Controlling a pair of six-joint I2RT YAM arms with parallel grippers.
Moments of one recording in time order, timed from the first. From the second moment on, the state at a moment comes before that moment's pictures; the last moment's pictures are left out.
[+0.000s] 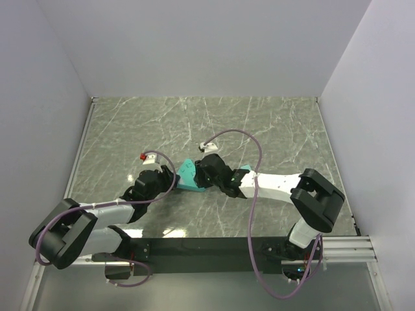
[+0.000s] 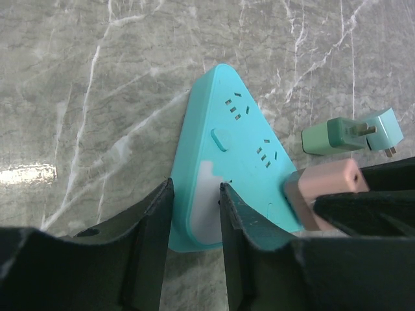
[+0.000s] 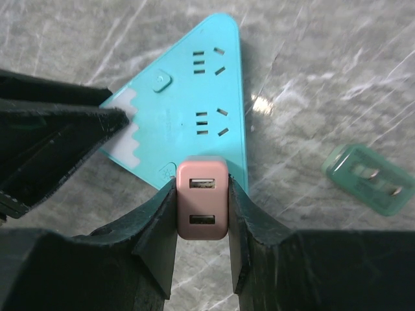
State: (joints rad) left arm -0.58 1.23 0.21 0.62 -0.14 -0.62; right arm 0.96 1.62 0.89 0.04 0.22 0.53
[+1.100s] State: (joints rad) left arm -0.57 1.24 0.22 0.62 -0.21 -0.61; right arm 1.05 1.70 0.82 0.21 0.35 0.64
